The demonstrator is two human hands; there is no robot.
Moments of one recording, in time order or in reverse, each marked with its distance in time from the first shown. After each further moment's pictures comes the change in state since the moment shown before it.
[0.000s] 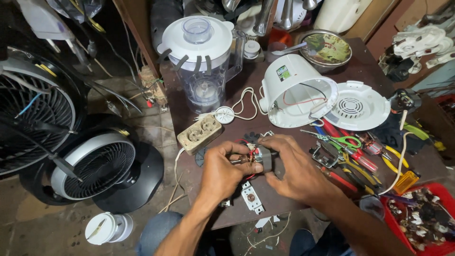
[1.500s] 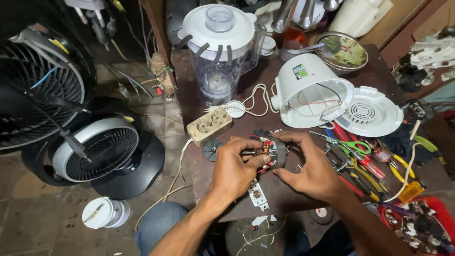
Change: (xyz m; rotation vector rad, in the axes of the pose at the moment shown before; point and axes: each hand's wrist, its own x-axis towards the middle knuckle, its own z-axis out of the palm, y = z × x) left_hand -0.003 -0.015 0.010 0.175 0.092 0.272; right_hand -0.006 0.010 -0.001 0.300 0.004 0.292
